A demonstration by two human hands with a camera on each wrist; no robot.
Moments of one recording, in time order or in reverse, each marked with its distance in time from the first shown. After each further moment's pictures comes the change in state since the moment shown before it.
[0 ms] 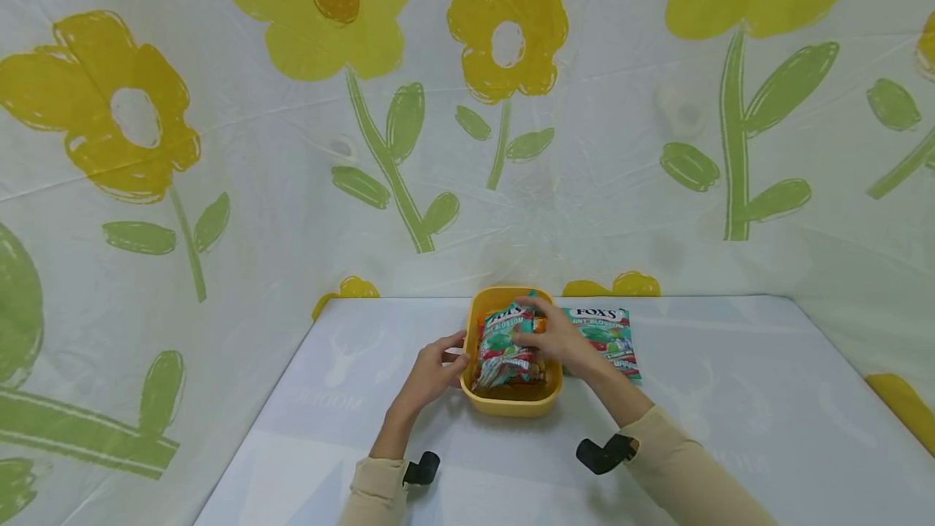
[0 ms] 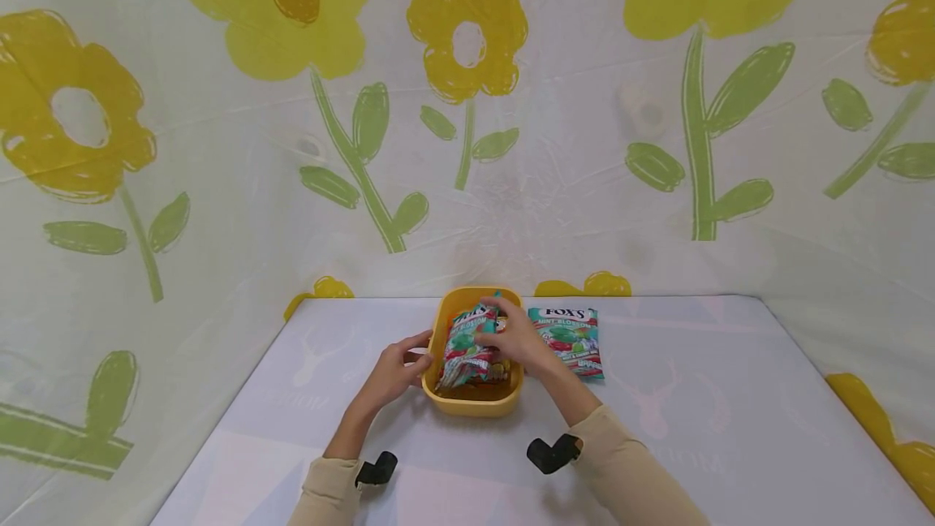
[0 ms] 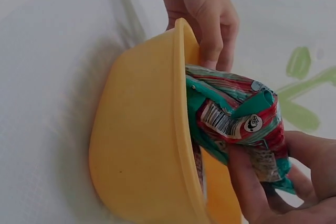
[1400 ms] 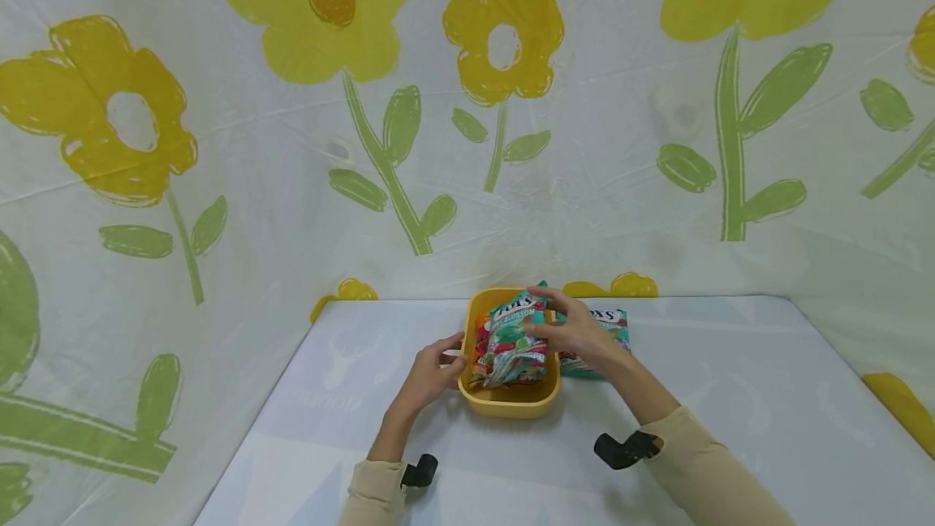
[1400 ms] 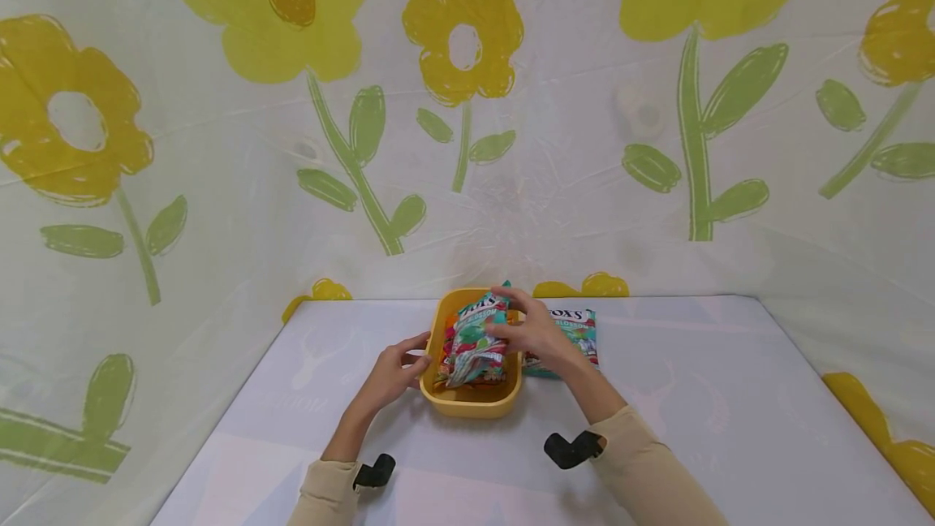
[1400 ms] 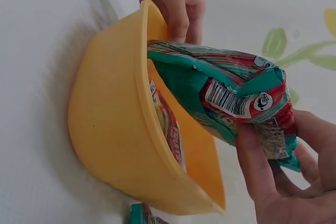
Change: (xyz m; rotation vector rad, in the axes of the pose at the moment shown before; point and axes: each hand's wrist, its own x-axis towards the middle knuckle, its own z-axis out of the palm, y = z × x) left_hand 0.002 -0.004 0.000 0.026 -0.003 -0.056; right_hand -0.011 -0.003 -0.031 0.039 0.000 -0.045
